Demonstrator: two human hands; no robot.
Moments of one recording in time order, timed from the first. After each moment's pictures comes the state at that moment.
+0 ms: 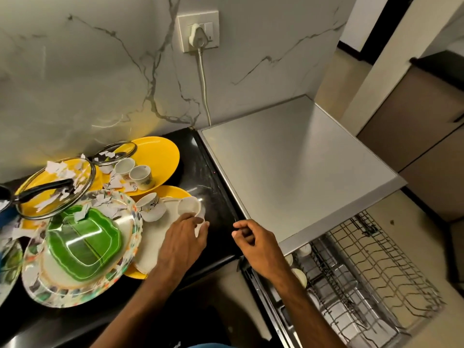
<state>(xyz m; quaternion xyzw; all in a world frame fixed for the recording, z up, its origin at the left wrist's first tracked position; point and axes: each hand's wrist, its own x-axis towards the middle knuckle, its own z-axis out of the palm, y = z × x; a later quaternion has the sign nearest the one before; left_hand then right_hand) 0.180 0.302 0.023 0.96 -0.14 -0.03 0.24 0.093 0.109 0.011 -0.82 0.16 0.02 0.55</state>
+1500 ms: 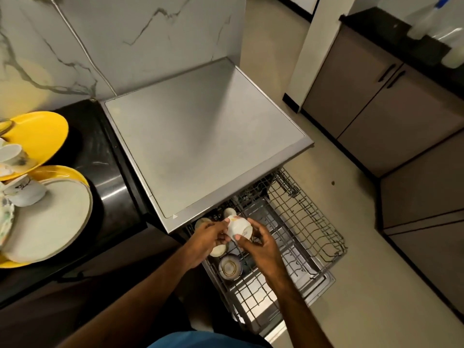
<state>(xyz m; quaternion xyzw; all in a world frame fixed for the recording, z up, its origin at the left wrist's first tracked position) 0.031 0.027 -0.067 0.65 0.07 -0.48 0.59 -0.097 -0.118 -0.067 -0.65 0.36 0.01 0.67</state>
